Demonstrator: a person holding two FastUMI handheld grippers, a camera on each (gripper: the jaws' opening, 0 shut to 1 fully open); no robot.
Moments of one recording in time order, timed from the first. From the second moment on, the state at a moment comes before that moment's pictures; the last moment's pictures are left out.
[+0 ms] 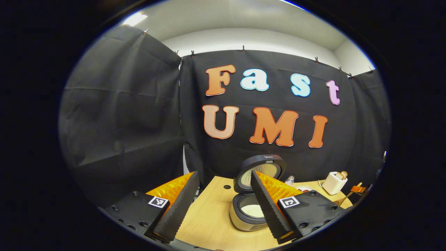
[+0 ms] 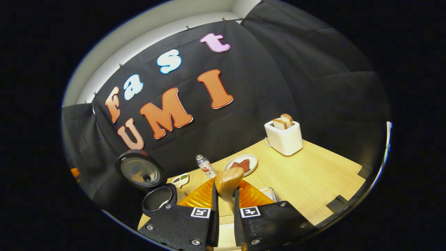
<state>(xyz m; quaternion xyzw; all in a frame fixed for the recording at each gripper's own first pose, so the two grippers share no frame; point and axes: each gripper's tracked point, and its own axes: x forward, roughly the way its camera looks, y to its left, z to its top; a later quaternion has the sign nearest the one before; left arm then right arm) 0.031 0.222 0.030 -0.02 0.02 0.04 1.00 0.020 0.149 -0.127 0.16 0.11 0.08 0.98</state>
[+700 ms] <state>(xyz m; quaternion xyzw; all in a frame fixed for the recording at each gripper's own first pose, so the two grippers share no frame) 0.050 0.262 0.019 0.01 0.03 0.00 1.00 0.017 0.226 -0.223 -0.07 0.13 0.08 0.98</state>
